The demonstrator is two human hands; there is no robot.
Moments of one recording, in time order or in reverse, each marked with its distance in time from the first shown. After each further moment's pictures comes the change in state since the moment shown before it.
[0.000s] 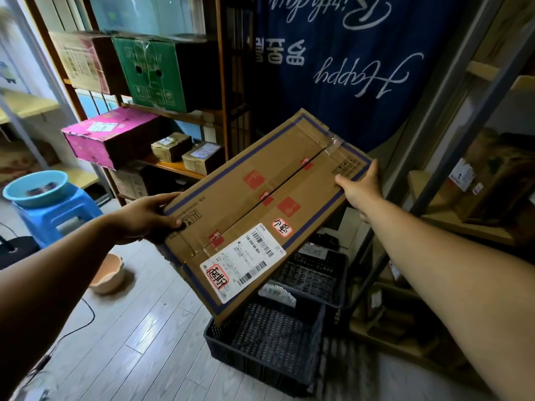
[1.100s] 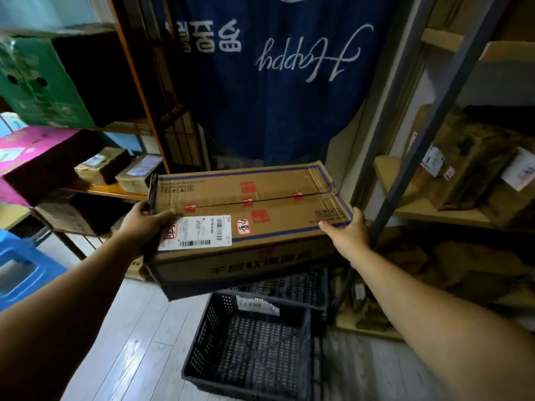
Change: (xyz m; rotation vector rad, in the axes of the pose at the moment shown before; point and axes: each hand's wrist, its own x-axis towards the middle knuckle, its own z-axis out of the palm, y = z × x) left_hand 0.171 0.040 0.071 -0.235 0.433 -0.010; right_hand 0.068 0.114 -0.011 -0.234 0.168 0.225
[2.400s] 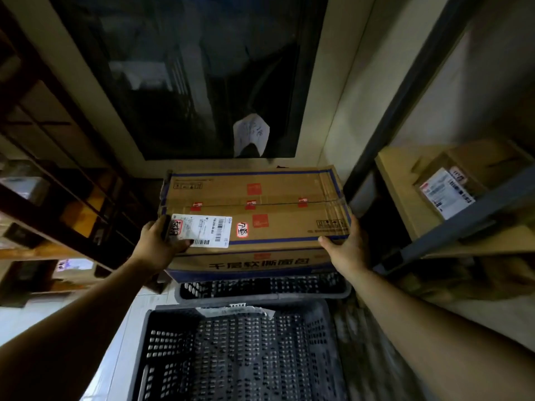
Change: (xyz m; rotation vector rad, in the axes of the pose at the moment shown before) left_hand 0.352 -0.359 0.245 0.695 -0.339 0.115; right_hand 0.254 0.289 0.302 -0.081 0.090 0.172
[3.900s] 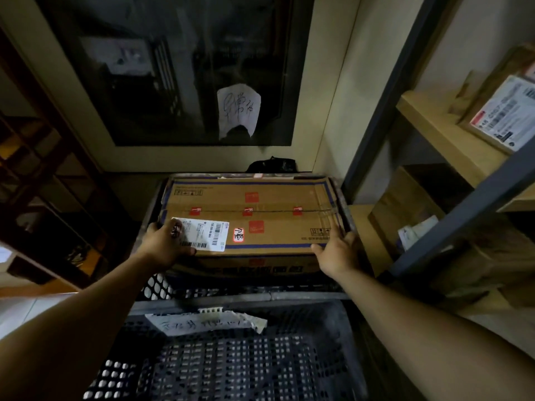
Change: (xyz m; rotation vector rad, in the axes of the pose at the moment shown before) left_hand 0.092 -0.097 0.175 0.264 -0.038 0.029; right_hand 0.070 0.123 0.131 -0.416 -0.081 -0.003
